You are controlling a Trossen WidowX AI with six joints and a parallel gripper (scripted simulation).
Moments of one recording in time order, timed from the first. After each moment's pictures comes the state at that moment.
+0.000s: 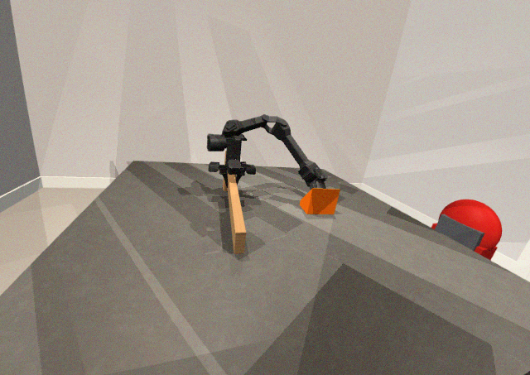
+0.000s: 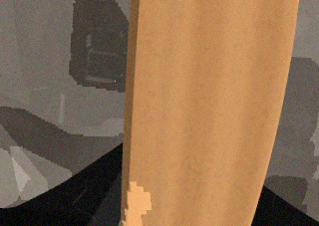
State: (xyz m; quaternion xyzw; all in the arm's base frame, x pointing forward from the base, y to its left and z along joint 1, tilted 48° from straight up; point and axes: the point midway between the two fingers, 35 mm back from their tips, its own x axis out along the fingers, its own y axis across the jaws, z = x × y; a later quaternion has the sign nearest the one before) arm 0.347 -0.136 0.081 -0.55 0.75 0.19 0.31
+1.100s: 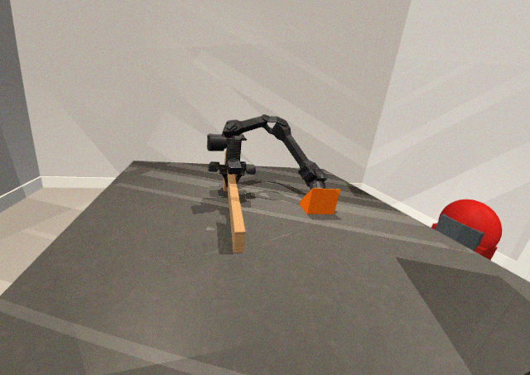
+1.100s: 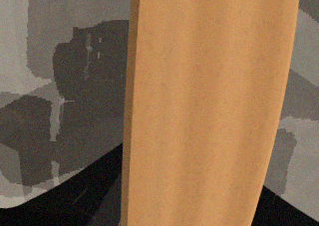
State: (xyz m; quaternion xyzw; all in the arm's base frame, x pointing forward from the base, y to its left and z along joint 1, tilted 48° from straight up) arm 0.347 -0.139 0.084 -0.55 0.75 0.19 0.31
